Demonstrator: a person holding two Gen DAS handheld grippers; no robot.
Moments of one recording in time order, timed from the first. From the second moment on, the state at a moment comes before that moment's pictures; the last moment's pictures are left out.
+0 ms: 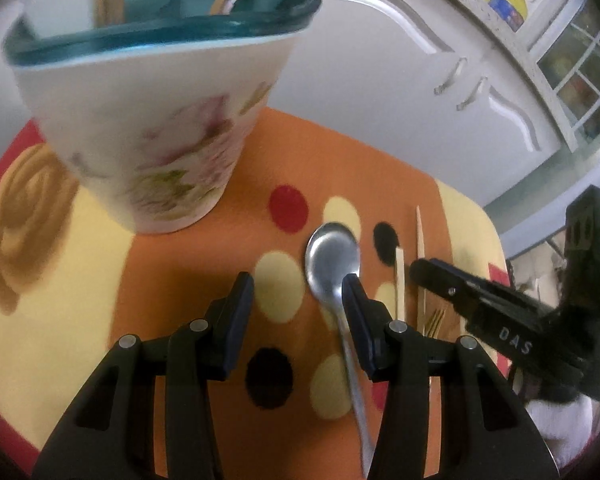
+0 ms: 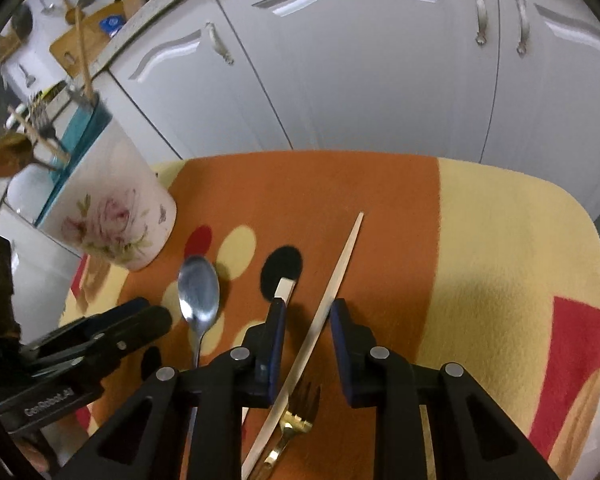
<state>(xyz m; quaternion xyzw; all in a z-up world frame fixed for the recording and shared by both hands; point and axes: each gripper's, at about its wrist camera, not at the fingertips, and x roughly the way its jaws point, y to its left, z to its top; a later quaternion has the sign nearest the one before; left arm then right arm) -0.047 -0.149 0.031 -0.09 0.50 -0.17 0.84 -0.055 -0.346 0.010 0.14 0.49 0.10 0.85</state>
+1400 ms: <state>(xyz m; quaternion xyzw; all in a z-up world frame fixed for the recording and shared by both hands) -0.111 -0.096 0.133 -0.08 0.42 -0.24 0.87 -0.128 -0.322 0.121 0.14 0.37 0.17 0.90</state>
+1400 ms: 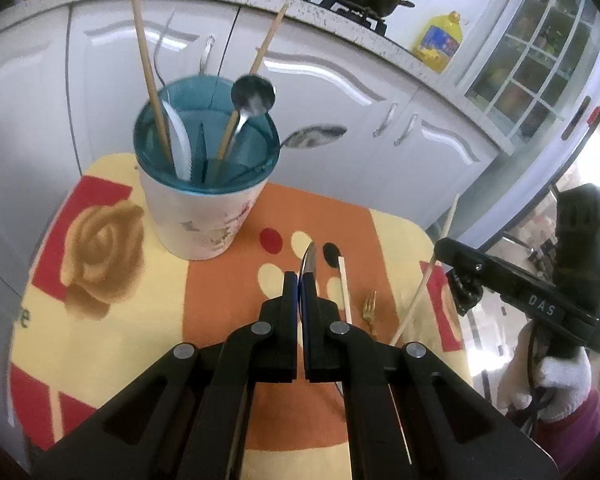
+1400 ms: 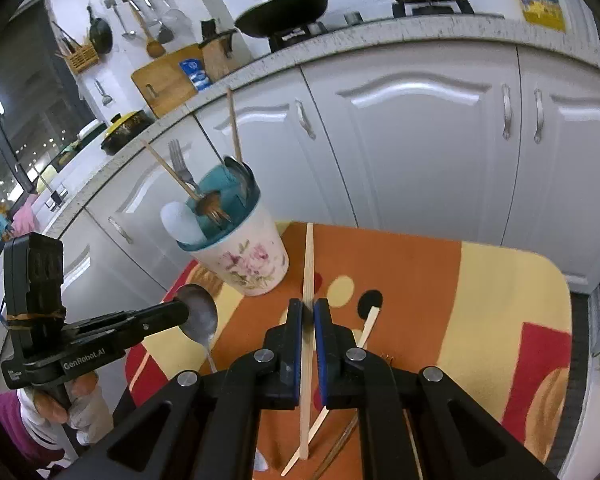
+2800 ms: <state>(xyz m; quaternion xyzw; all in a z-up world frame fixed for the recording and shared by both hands) 0.028 -0.043 0.236 0.02 0.25 -0.06 0.97 -0.002 -0.232 0.244 0.07 0.23 0.19 0.95</state>
